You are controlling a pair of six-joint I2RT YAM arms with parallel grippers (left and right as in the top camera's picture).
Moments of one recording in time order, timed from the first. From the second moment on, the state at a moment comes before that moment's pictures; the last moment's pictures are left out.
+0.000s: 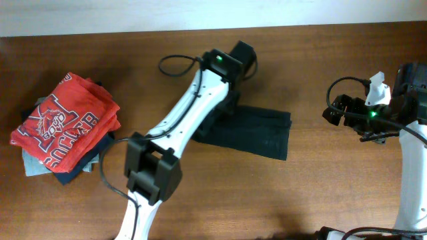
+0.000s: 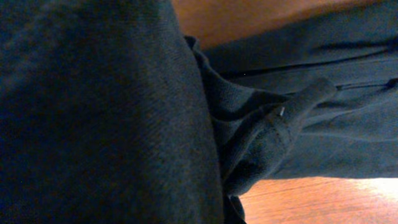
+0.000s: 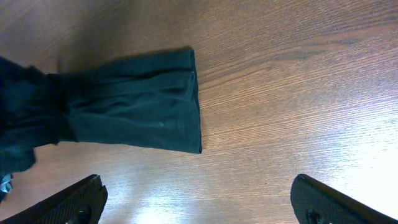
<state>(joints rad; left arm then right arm) -0.64 2.27 2.21 -1.40 -0.22 -0.22 -0.35 1.42 1.42 -1.27 -0.36 0.05</state>
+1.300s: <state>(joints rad) -0.96 2.38 2.25 -1.28 -0.22 -0.22 -0.35 1.42 1.42 -1.28 -0.38 0.05</state>
